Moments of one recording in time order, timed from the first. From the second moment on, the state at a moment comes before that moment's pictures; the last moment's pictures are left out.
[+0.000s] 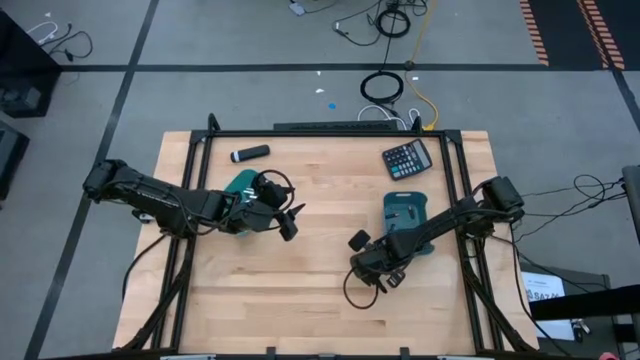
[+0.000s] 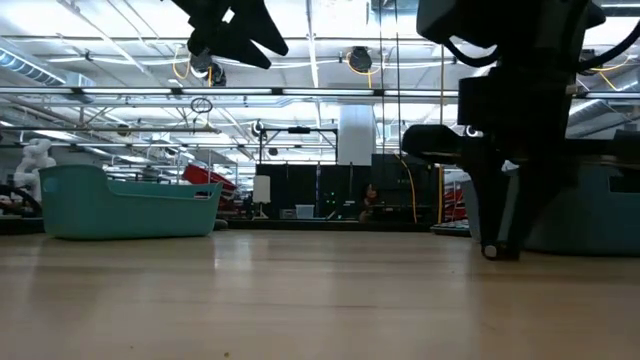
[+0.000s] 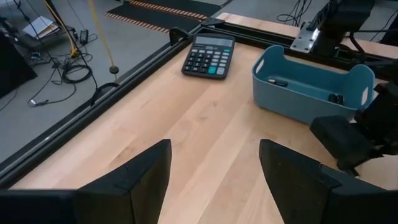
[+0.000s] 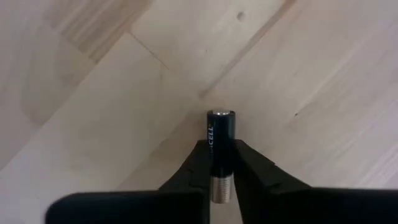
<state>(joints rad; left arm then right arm) -0.23 1.32 0.99 -0.29 -0.69 -0.38 0.35 1.83 1.02 -0.57 0.12 -0.44</state>
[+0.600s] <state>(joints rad) -0.24 1.32 0.99 -0.34 -0.69 -0.44 0.29 1.45 1.11 -0.97 0.36 -0.22</state>
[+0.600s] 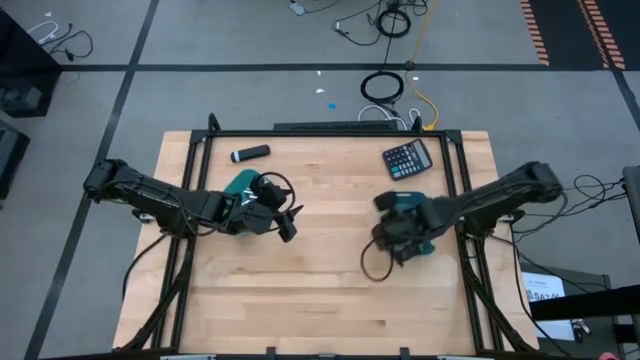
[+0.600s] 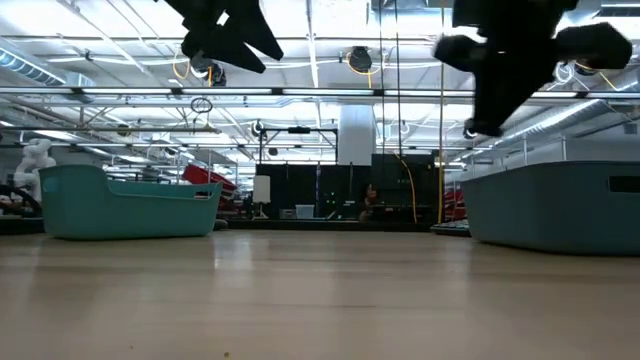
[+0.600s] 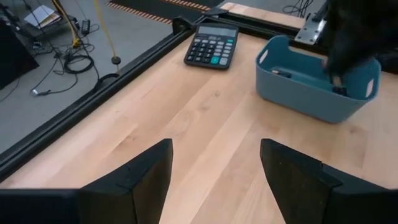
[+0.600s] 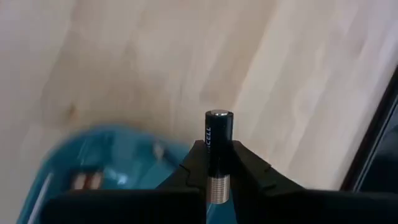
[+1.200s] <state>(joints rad) -0.24 1.32 0.99 -0.36 -0.70 -0.46 0.26 1.28 1.01 -1.17 0.35 0.10</state>
